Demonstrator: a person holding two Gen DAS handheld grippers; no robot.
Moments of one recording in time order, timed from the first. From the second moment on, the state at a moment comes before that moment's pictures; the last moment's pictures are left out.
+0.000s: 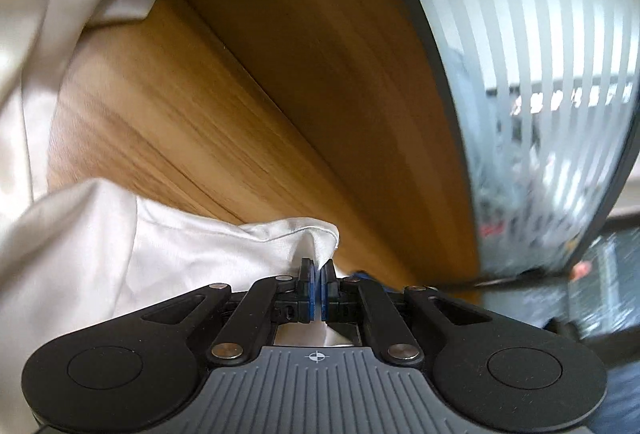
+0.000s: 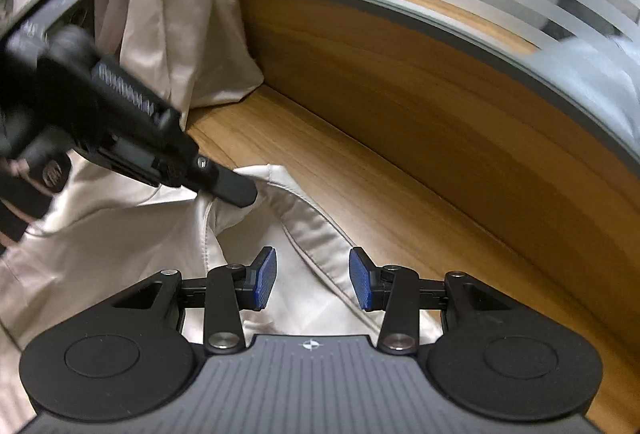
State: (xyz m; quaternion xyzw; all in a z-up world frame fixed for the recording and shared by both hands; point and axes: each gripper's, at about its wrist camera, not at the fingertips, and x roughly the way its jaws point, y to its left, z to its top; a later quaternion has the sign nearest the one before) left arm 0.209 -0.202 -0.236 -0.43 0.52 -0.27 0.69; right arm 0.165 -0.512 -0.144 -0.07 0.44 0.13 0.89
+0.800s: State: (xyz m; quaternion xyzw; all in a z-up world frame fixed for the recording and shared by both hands) left arm 0.219 -0.200 -0.232 -0.44 0.53 -0.26 0.68; right arm 0.186 -0.485 -0.147 -0.24 0.40 0.13 0.88
